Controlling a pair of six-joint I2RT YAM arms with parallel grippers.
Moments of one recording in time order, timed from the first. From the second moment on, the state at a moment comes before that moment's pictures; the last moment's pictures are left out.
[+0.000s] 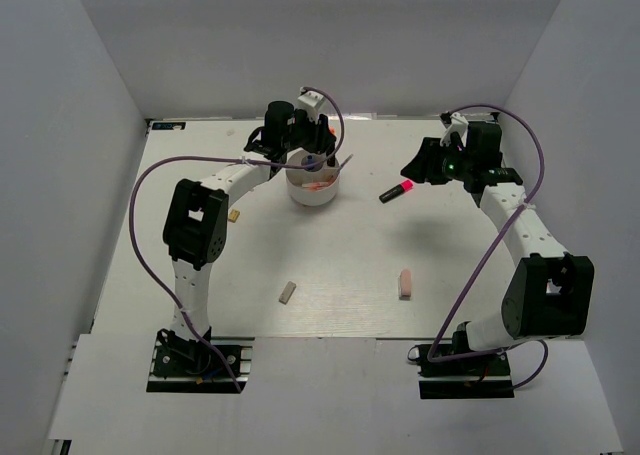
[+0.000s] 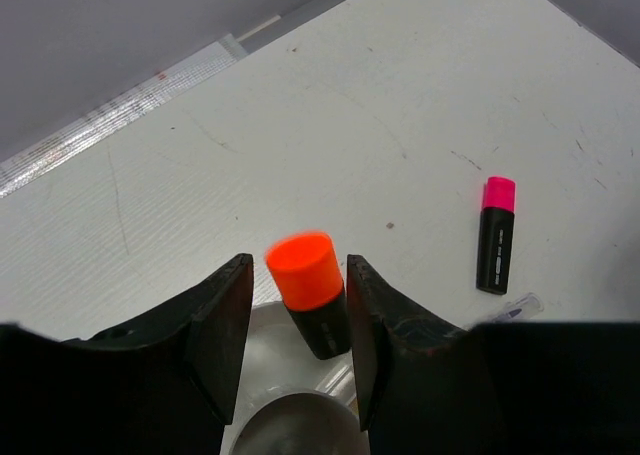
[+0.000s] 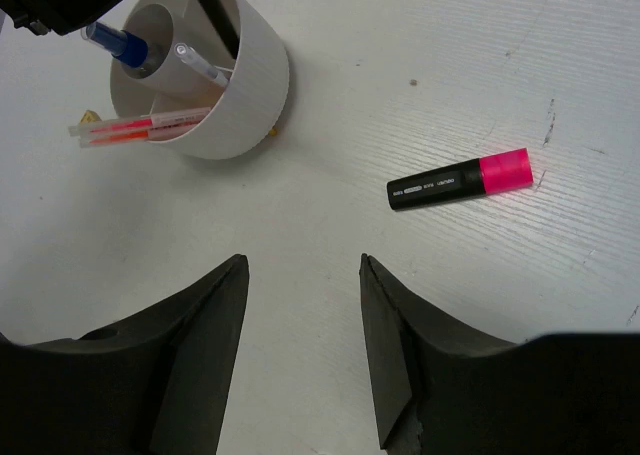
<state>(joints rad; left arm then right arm) -0.43 2.11 1.65 0.19 0.38 -0.02 0.07 1.45 1.14 -0.29 -0.57 0.16</state>
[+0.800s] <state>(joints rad) -0.41 2.01 1.84 0.09 0.14 -0.01 0.08 1.60 1.28 -0.38 -0.22 0.30</state>
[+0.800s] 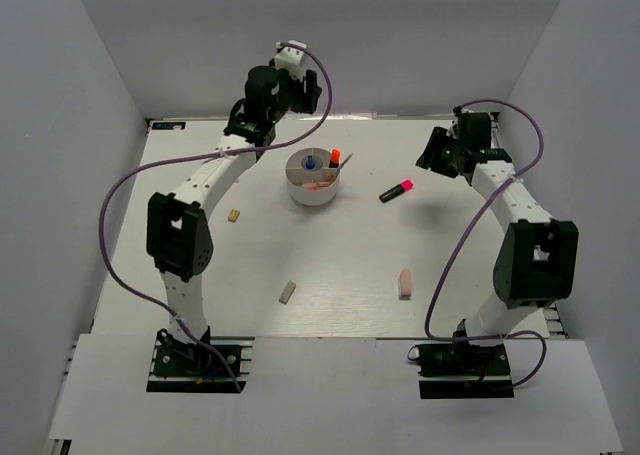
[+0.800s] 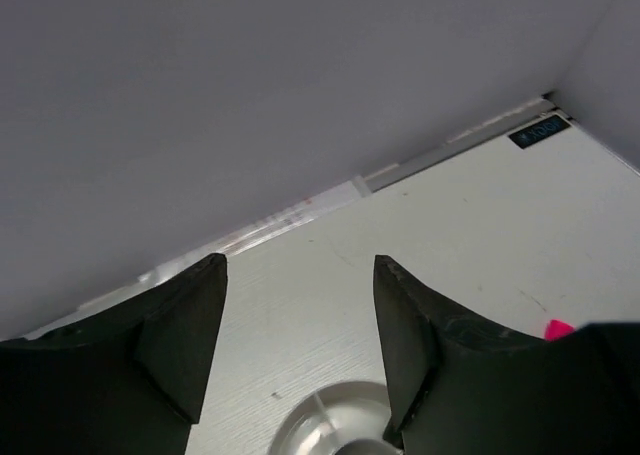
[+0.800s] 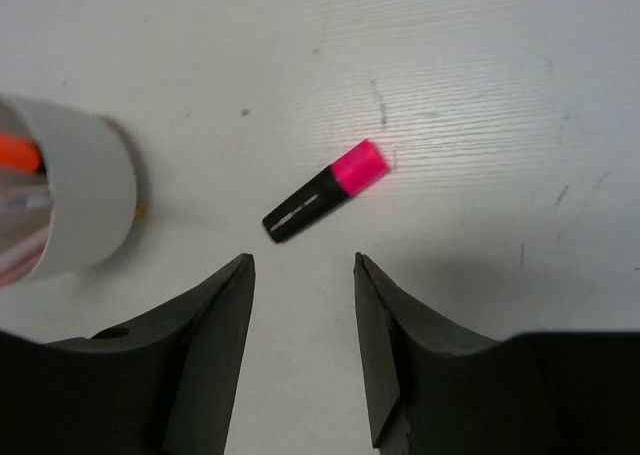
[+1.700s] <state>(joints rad) -0.40 1.66 1.40 -0.04 -0.21 0.04 0.22 2.10 1.54 -0.50 0.20 0.63</state>
